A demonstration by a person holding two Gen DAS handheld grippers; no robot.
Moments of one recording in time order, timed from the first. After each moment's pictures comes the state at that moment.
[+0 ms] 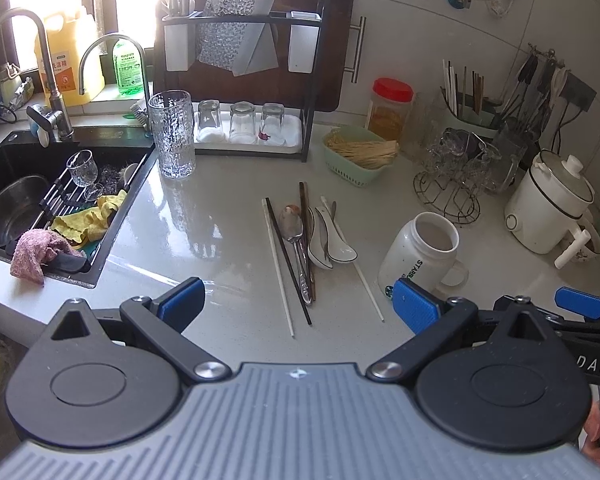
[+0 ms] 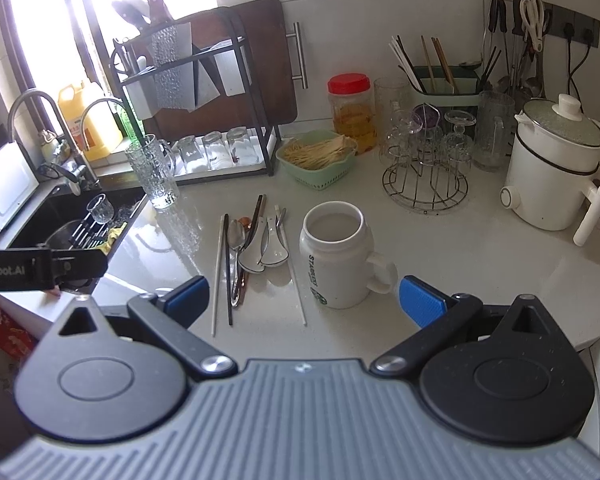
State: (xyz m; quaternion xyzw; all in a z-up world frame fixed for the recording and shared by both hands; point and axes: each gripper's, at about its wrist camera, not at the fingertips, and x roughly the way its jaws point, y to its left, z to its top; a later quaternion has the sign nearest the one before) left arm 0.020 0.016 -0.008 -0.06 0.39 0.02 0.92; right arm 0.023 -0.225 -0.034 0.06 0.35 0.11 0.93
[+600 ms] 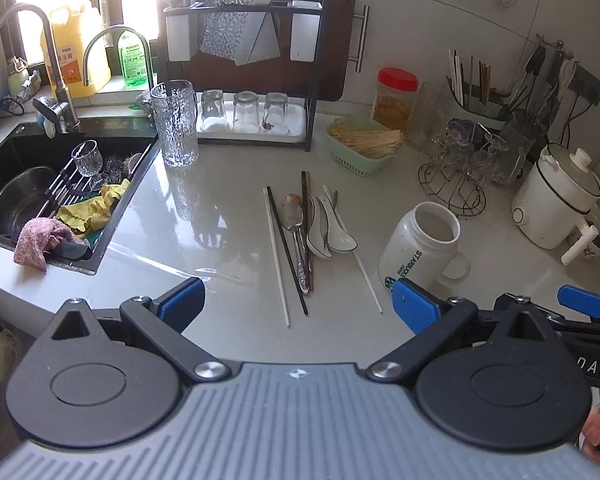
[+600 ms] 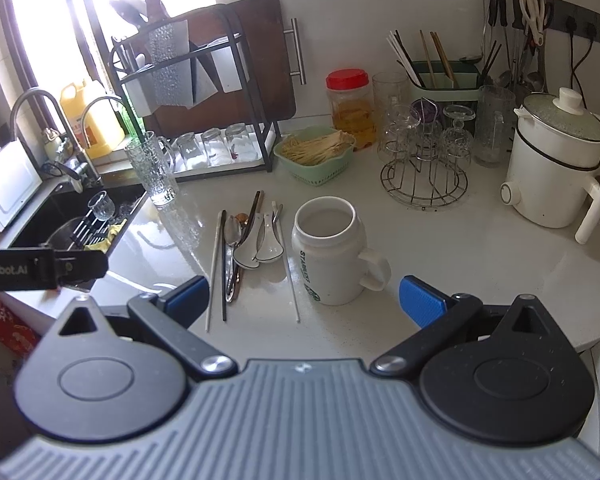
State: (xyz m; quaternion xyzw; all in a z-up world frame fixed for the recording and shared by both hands) left arm 0.021 -0.002 -0.015 -0.06 0.40 0.04 0.91; right arm 0.026 -0.238 -0.039 0.06 0.36 0.12 0.92
